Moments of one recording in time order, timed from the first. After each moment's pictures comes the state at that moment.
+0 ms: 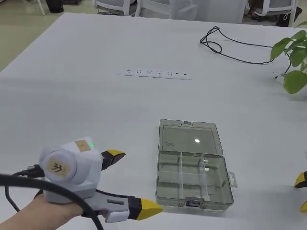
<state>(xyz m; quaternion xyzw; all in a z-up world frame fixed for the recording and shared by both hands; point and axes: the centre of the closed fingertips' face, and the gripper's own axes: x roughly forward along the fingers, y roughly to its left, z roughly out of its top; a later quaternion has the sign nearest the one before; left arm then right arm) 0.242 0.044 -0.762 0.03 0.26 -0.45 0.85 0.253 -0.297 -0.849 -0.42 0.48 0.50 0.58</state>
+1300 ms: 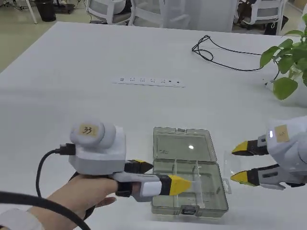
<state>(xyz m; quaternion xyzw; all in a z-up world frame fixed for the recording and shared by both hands) 0.263 -0.024 -0.736 -0.18 0.36 -0.43 0.80 0.284 -0.116 -0.737 -0.42 0.26 0.52 0.70</state>
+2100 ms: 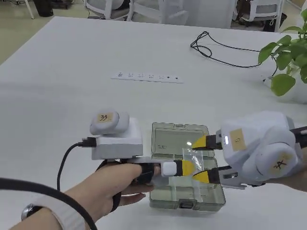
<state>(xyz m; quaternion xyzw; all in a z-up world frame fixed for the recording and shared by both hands) 0.258 -0.058 -0.729 -0.30 0.40 -0.43 0.75 0.259 -0.048 -0.726 -0.45 0.20 0.56 0.66</state>
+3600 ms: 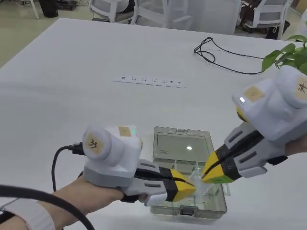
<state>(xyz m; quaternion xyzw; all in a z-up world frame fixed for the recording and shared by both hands) 0.223 -0.053 -0.711 -0.03 0.22 -0.62 0.75 0.219 -0.048 -0.695 -0.28 0.35 0.69 0.57</state>
